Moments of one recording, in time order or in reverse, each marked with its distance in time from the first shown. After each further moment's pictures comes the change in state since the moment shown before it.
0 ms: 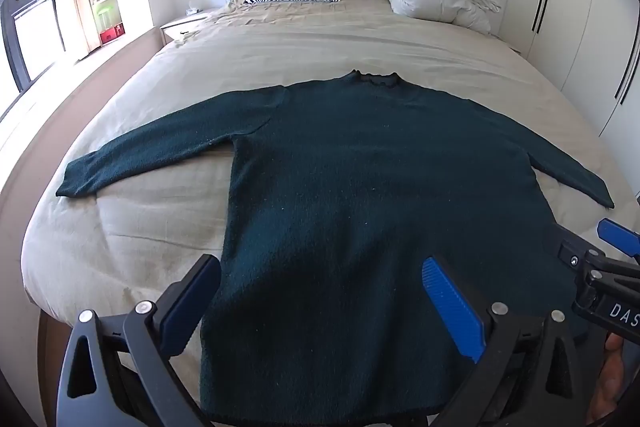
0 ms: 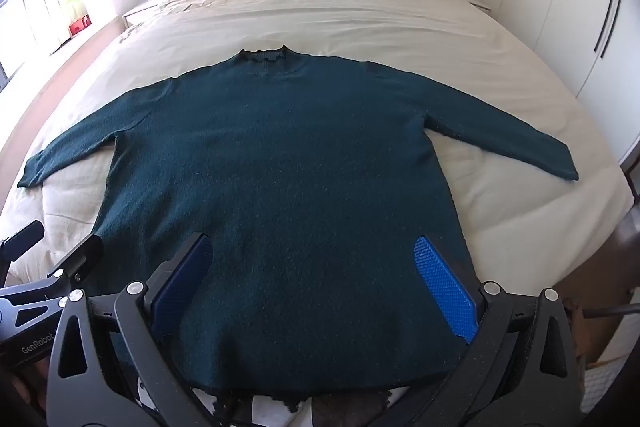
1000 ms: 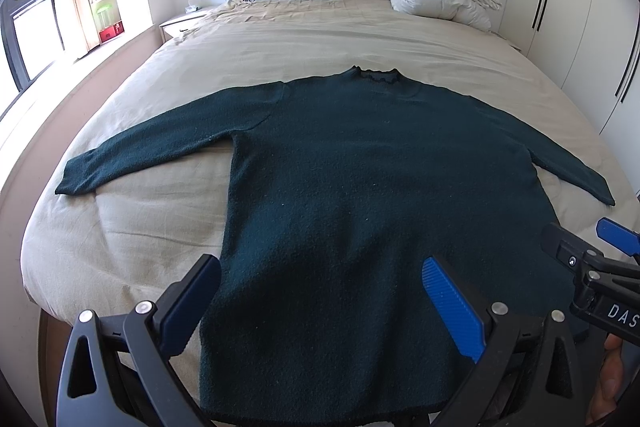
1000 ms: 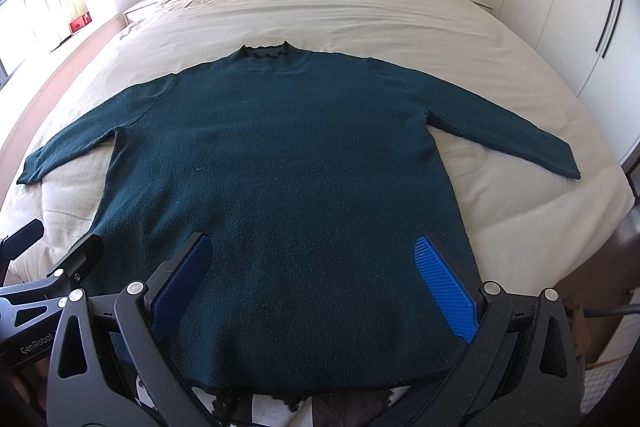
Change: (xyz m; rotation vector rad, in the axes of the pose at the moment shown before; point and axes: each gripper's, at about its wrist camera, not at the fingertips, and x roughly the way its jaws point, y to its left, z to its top) left arm 0.003 0.002 -0.007 0.001 0.008 -0.002; right arm 0.002 0.004 -0.002 -0.006 0.009 -0.003
